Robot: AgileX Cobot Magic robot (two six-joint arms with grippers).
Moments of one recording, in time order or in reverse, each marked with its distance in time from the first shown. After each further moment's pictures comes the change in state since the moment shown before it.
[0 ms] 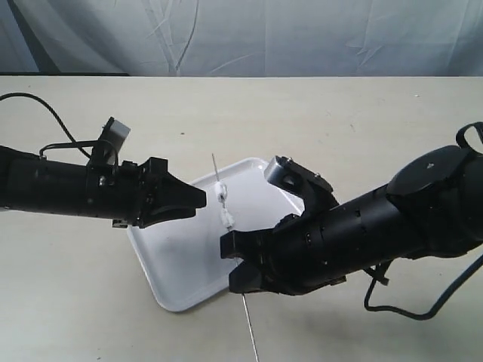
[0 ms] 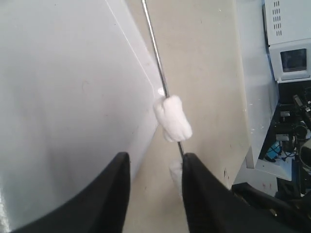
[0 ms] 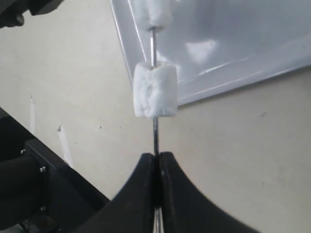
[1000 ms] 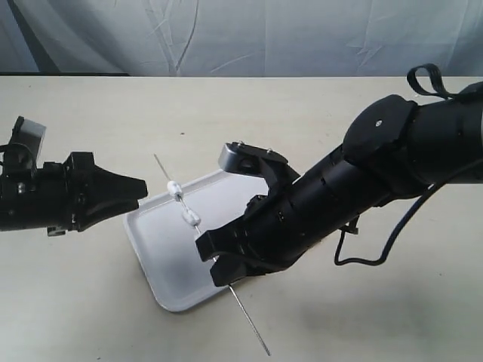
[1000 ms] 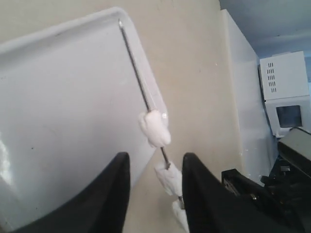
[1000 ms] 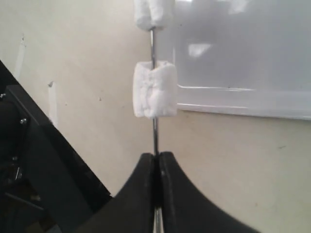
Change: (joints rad) left arm 0.227 -0.261 0.209 0.006 0.015 -0.003; right arm -0.020 0.100 -0.227 -0.370 0.177 0.087
